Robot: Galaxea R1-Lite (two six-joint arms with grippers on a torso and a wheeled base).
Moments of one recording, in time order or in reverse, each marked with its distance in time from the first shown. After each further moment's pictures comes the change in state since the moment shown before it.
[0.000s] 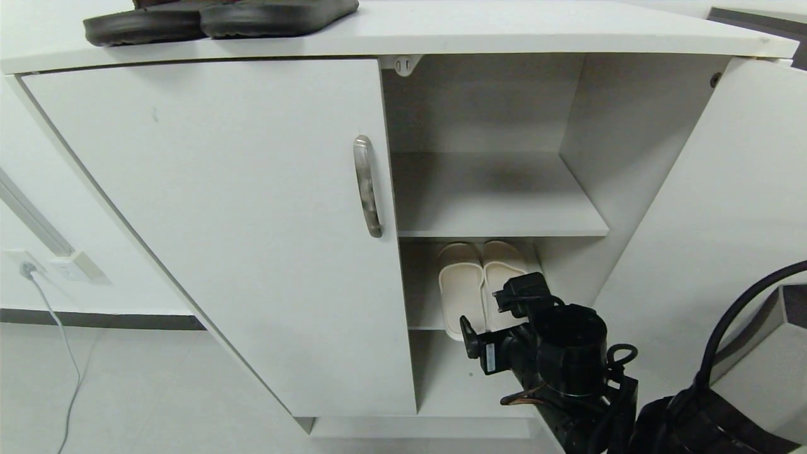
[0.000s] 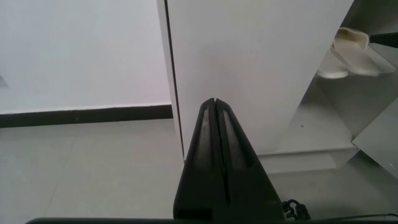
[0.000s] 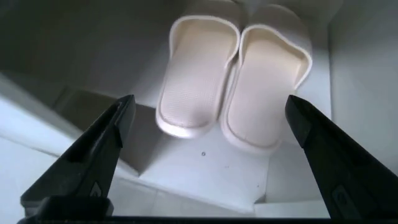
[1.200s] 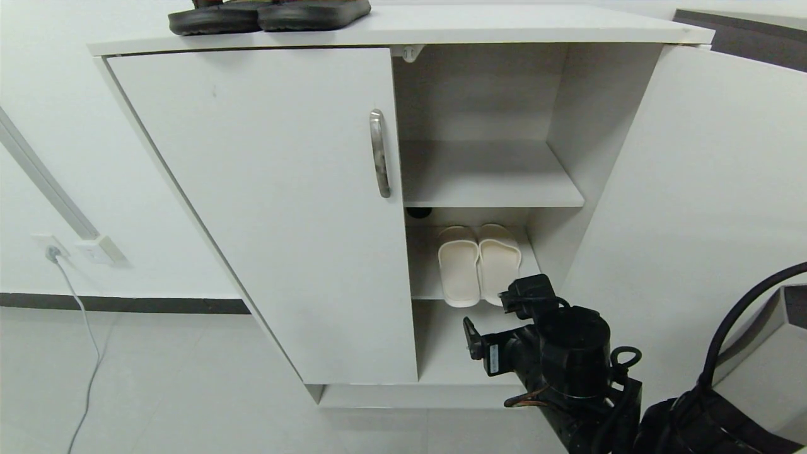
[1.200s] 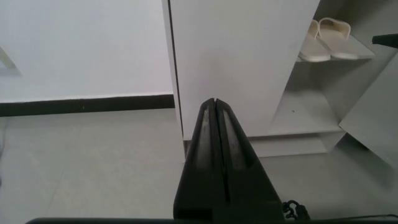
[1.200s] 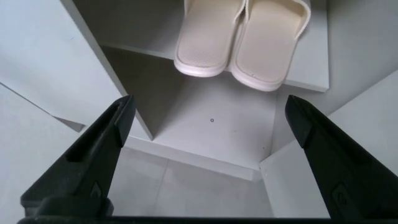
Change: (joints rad) left arm 0.000 0.000 0.000 0.000 0.002 0.000; right arm -0.008 -0.002 0.014 -0.006 0.001 0.028
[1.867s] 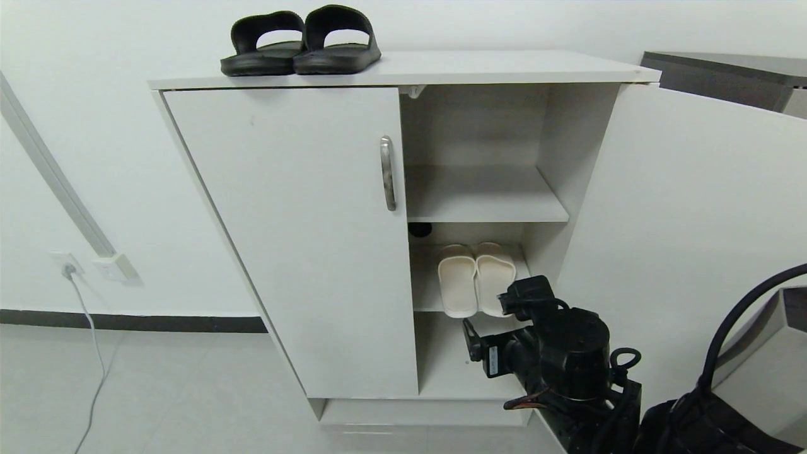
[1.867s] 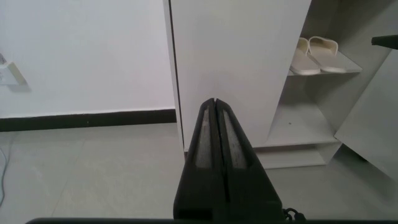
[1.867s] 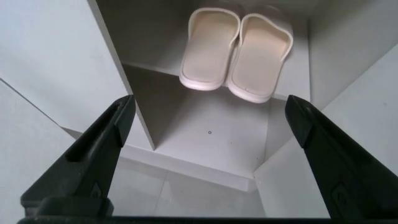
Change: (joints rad) left arm 0.000 0.000 0.000 0.000 0.000 0.000; right arm 0.001 0.004 0.002 0.000 0.000 0.001
